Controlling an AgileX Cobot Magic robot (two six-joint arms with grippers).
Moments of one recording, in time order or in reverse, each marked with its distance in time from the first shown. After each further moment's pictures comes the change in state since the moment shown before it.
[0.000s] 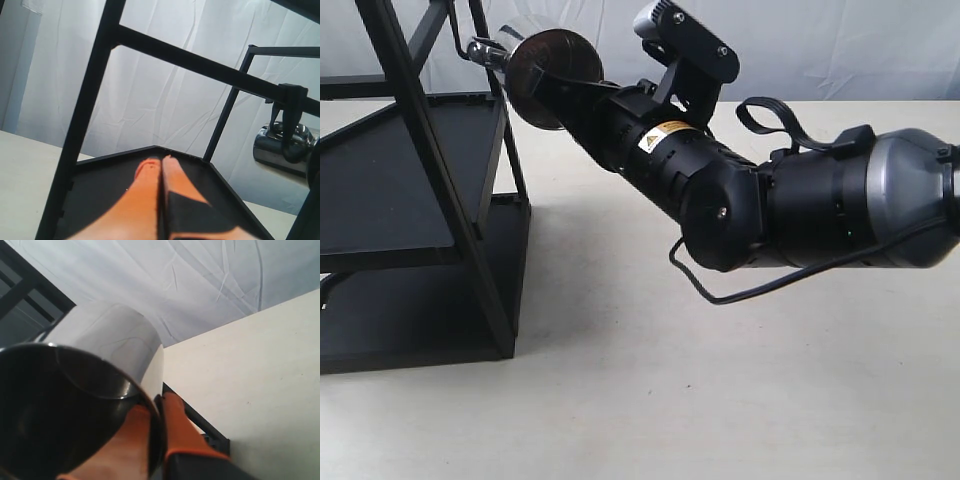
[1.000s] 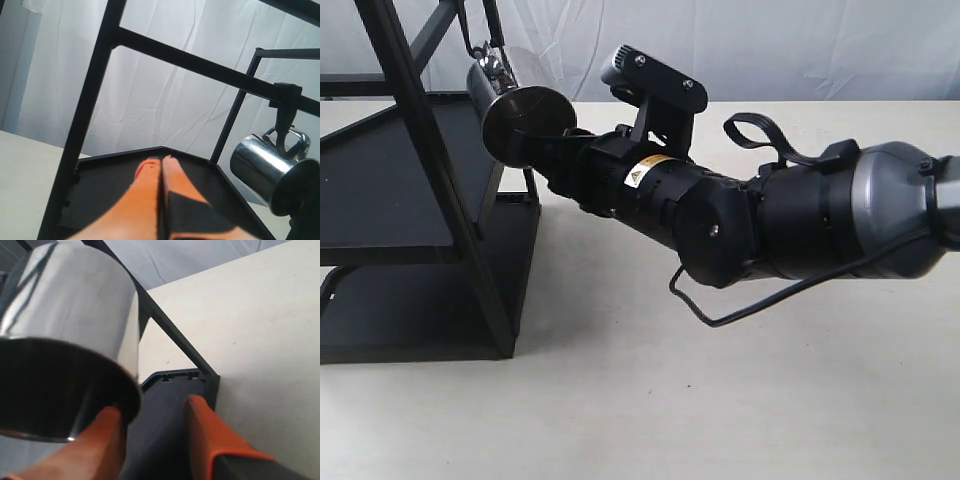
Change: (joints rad) left arm 0.000 0.000 0.000 0.000 0.000 0.000; right arm 0.009 0.012 0.007 -0.045 0.152 -0.026
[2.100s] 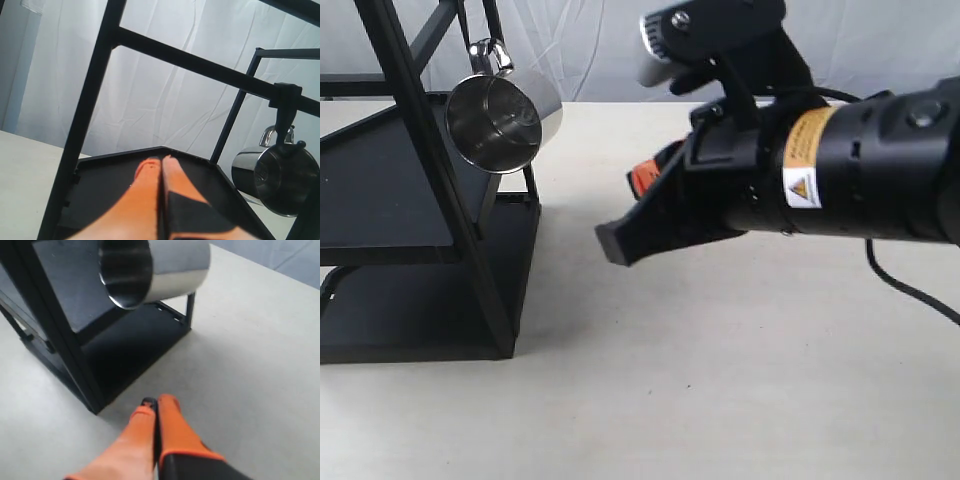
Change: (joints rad) left arm 0.000 0.000 0.000 0.000 0.000 0.000; right arm 0.000 -0.525 0.103 -0.863 0.679 0.170
